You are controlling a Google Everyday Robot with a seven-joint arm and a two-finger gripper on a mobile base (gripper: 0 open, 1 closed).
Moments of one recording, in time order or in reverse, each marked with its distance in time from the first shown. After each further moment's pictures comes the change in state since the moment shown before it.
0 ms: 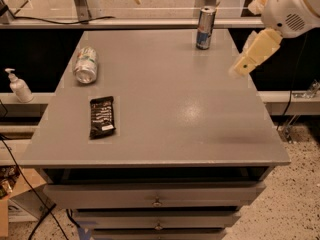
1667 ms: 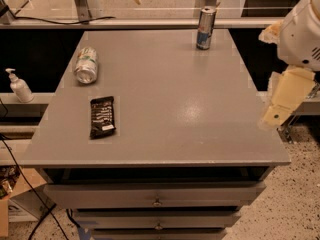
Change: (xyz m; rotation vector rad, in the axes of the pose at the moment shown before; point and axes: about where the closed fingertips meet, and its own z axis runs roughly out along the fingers) arm 0.034 0.104 -0.051 -0.092 0.307 -0.111
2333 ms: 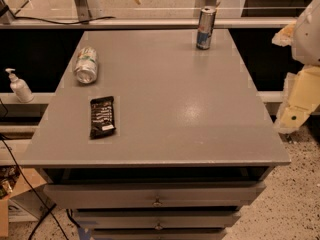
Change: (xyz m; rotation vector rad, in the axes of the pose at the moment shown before) arm 0.022 0.003 -0.008 -0.035 0.070 0.028
